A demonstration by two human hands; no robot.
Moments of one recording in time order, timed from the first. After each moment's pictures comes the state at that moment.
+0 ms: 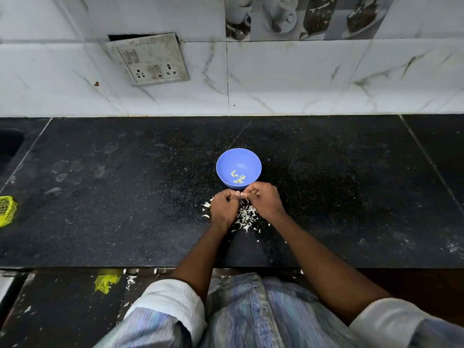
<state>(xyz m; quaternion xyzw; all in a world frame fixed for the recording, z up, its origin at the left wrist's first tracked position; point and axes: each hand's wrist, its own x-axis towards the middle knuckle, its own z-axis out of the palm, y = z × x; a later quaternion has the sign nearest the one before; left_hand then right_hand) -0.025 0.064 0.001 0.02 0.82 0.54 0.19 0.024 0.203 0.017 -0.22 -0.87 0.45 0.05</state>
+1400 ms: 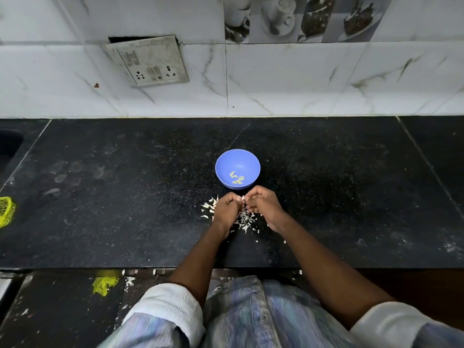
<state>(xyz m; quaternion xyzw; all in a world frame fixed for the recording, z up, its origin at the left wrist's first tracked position) -0.015 0.067 -0.003 0.02 0.74 0.61 0.27 0.038 0.196 0.023 -0.31 -0.67 0.67 -0.02</state>
